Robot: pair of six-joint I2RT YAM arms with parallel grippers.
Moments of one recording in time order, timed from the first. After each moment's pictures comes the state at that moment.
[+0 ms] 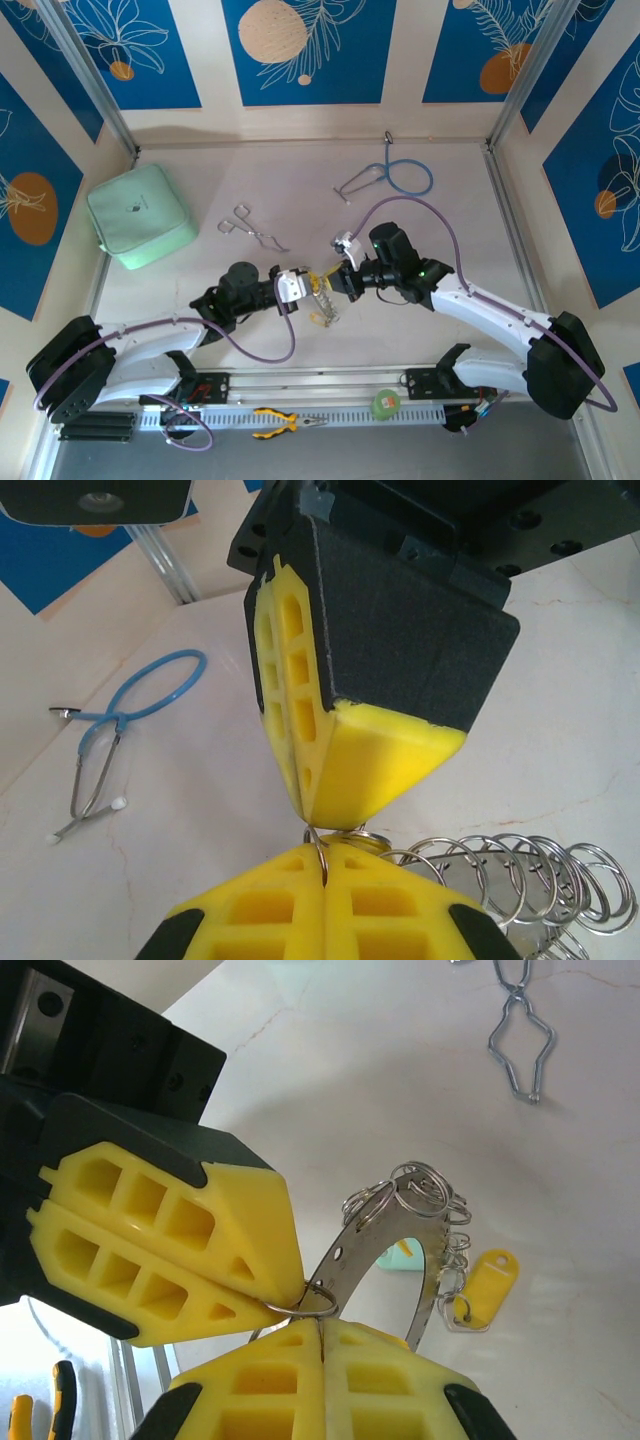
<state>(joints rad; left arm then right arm) -0.87 1.14 0.38 0.52 0.28 0.44 0.69 1.15 0.69 -0.18 -0.54 0.12</state>
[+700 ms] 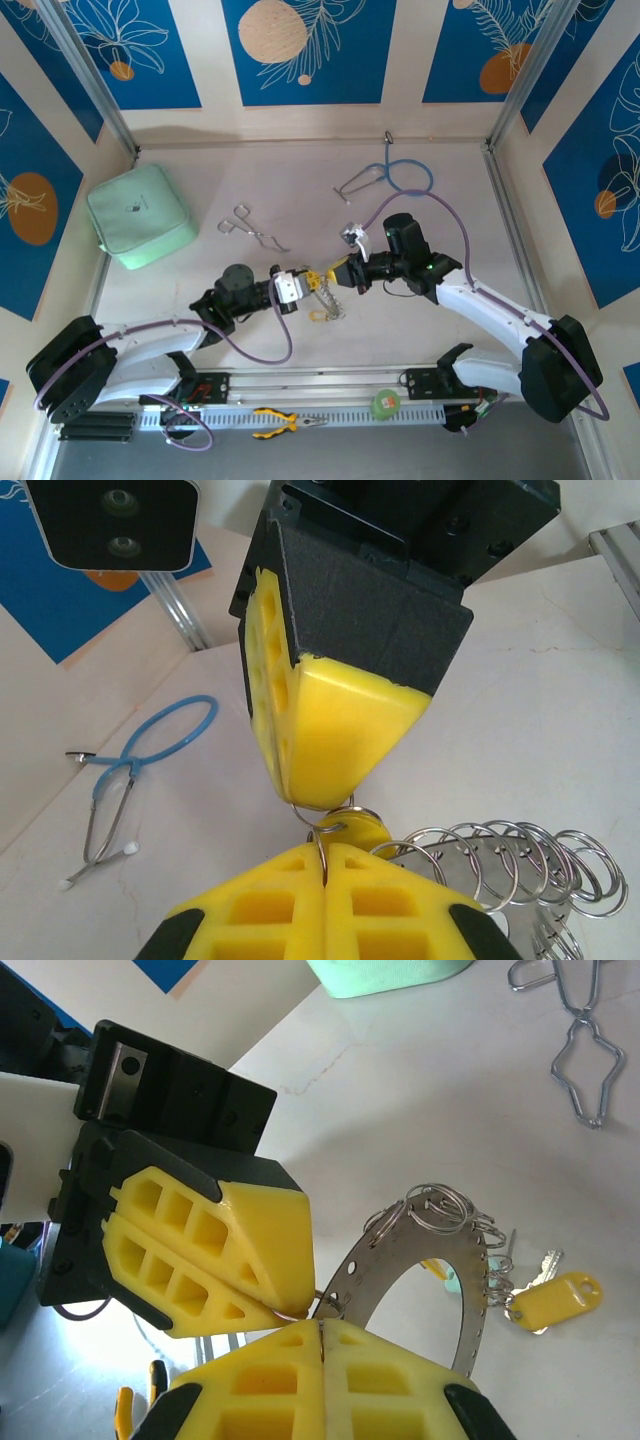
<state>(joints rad) -0.87 1.14 0.34 0.65 0.31 0.43 0.57 1.15 0.69 -0.15 -0.80 0.17</state>
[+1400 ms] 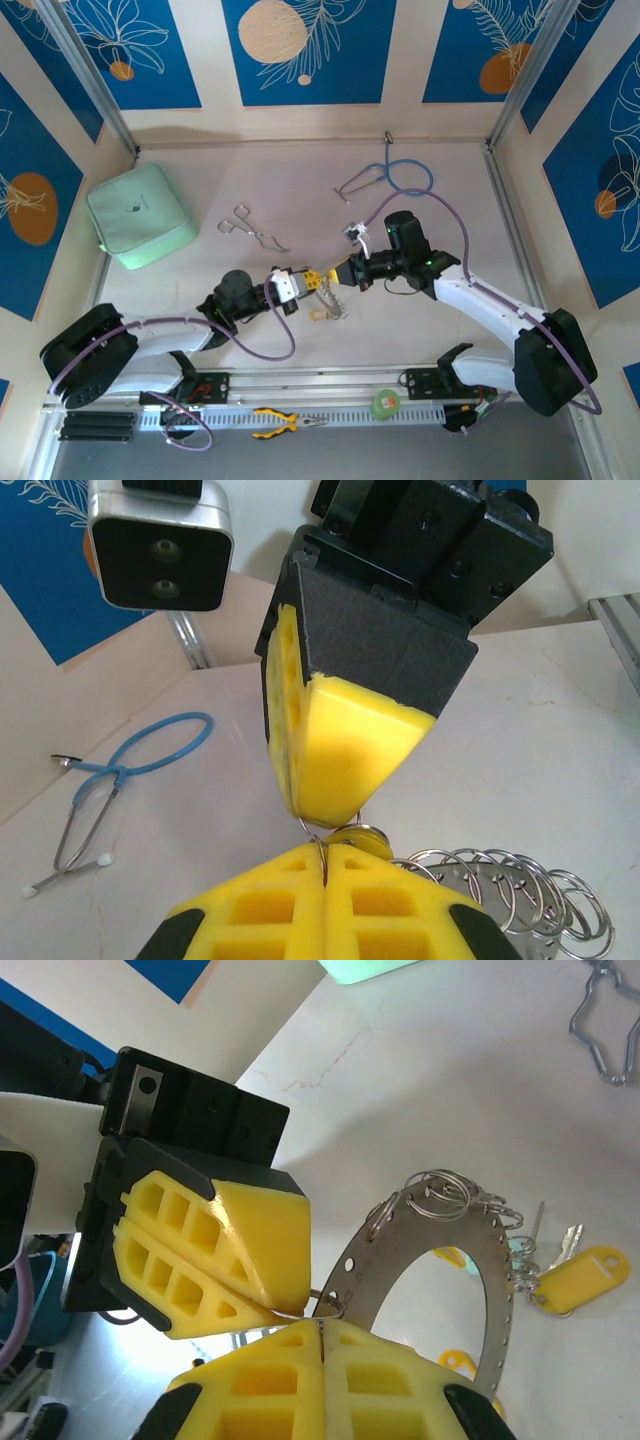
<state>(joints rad) -0.87 1.24 0.29 0.91 0.32 0.29 0.53 1.20 0.69 -0.14 -0.88 0.26</state>
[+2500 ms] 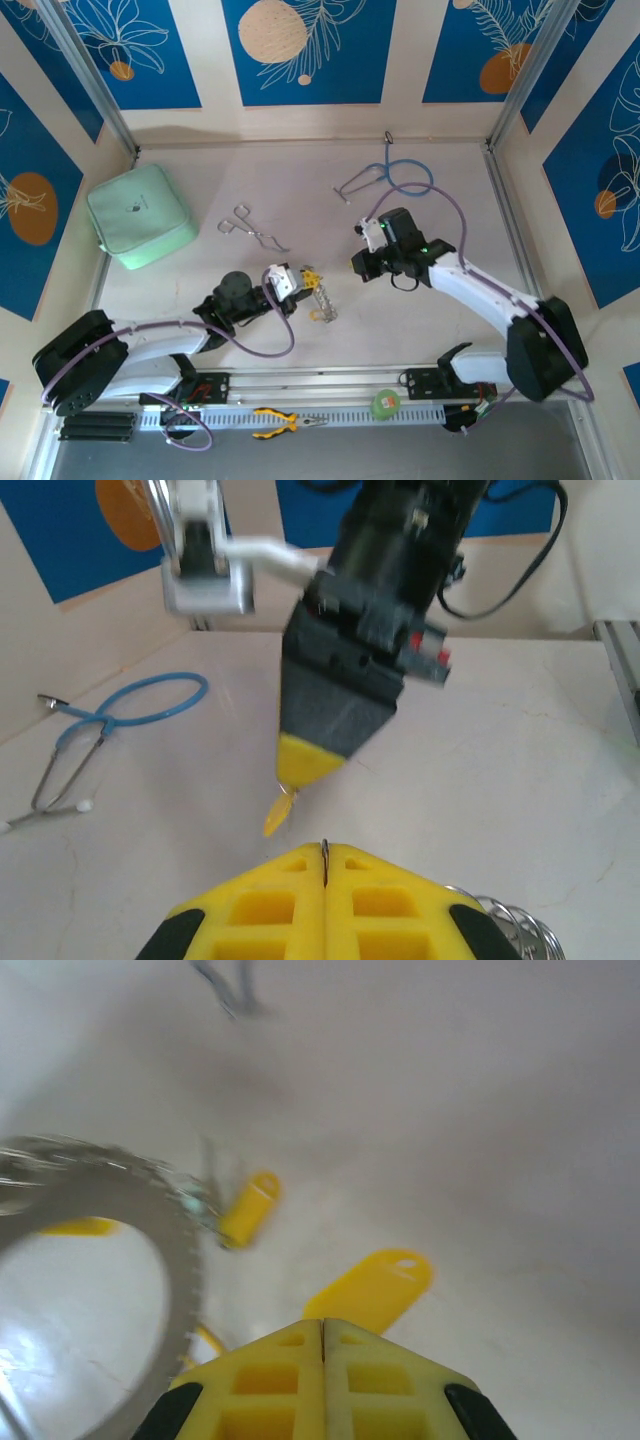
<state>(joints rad) -0.89 1.18 0.28 0.81 0.25 0.14 0.53 1.30 0.80 -0.46 -0.31 0.16</state>
